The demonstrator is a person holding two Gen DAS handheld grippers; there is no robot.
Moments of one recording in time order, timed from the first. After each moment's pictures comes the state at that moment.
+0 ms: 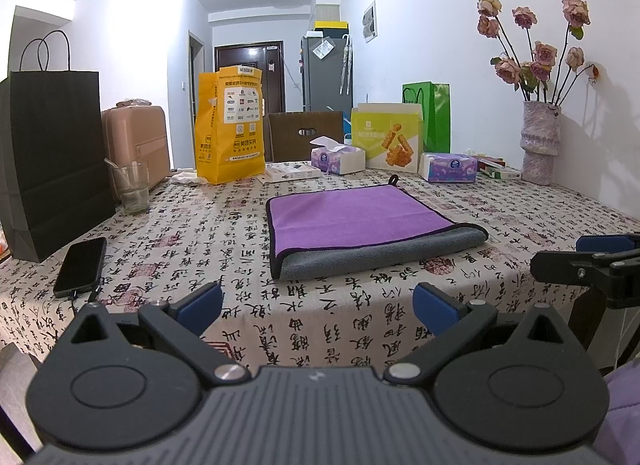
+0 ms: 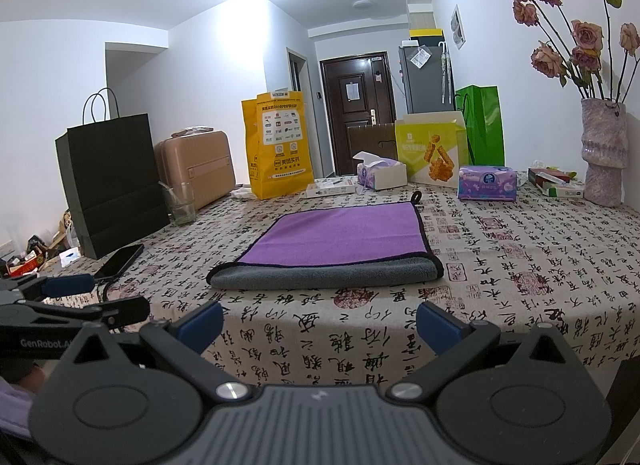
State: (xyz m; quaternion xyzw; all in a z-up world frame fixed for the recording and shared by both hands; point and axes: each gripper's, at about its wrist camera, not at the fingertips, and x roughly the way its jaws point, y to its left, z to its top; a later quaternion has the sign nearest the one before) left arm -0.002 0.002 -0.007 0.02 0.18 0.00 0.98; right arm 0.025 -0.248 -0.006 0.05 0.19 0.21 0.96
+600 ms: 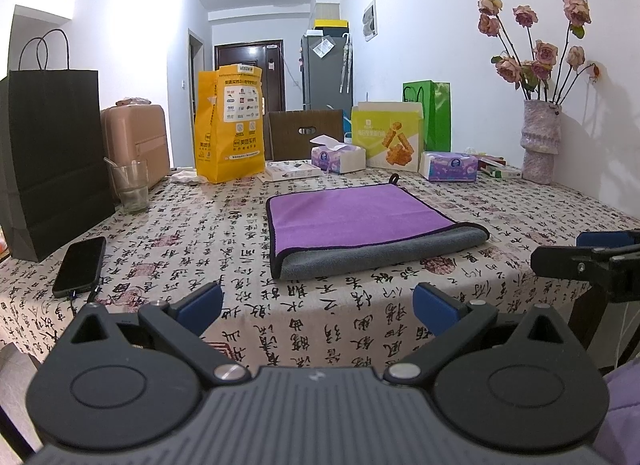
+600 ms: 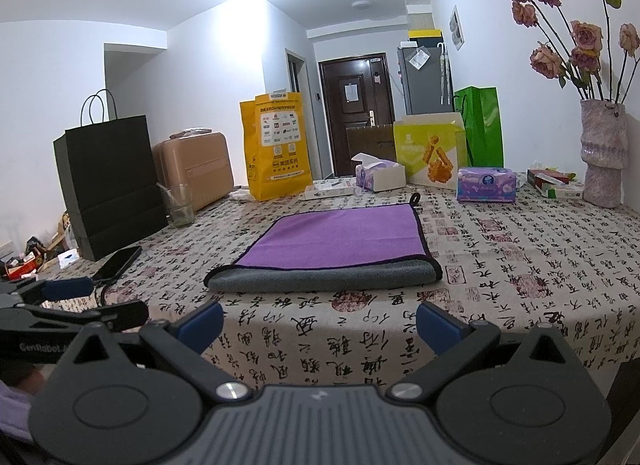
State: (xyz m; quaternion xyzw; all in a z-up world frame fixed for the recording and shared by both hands) left arm 0.003 0.001 -0.014 0.02 0.19 0.00 0.98; right arm 0.027 -0.247 -0.004 0.05 0.19 0.21 0.96
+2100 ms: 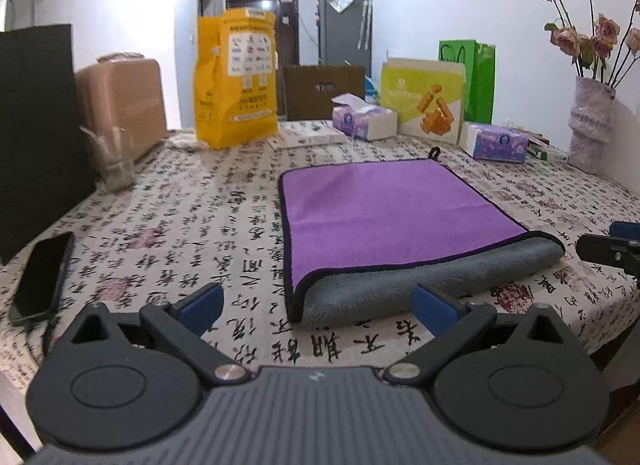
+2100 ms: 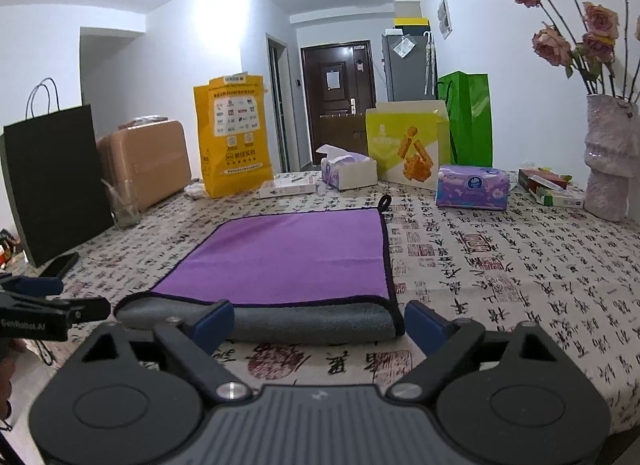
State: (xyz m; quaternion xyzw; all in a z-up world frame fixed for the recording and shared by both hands) left arm 0.144 0.029 -0.014 0.01 0.26 0.01 0.97; right arm 0.155 -0.255 -0.013 0.03 0.21 0.18 0.96
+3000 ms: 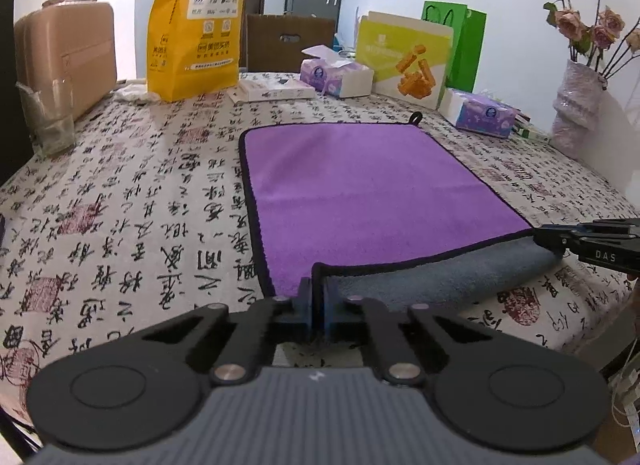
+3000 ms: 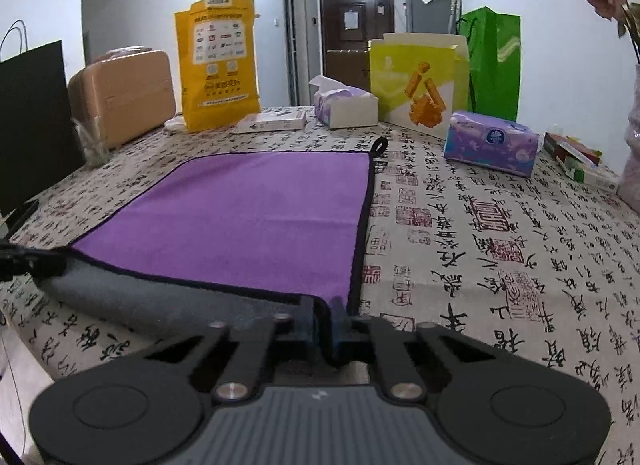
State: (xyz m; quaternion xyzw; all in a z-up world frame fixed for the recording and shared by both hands) left arm 0.205 0.049 -0.028 -0.02 0.33 -0.05 0.94; right arm 0.257 -0.262 -0.048 -0.02 0.30 0.20 0.93
